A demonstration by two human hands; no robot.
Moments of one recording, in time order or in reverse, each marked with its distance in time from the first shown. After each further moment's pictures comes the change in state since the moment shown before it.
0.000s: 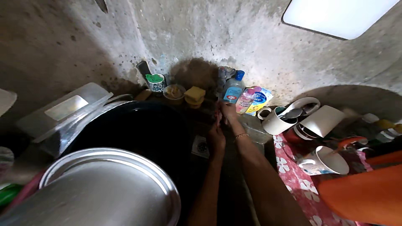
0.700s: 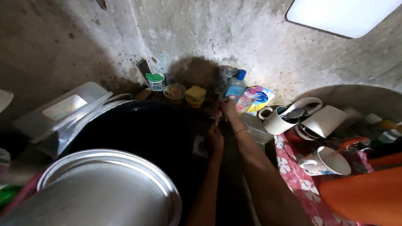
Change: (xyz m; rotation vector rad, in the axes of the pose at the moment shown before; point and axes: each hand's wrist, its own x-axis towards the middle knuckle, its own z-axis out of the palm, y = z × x) left_hand 0.002 -0.002 -0.007 0.025 0.009 -0.037; right_hand 0.000 -0.021 0.000 -0.374 -0.040 -0.057
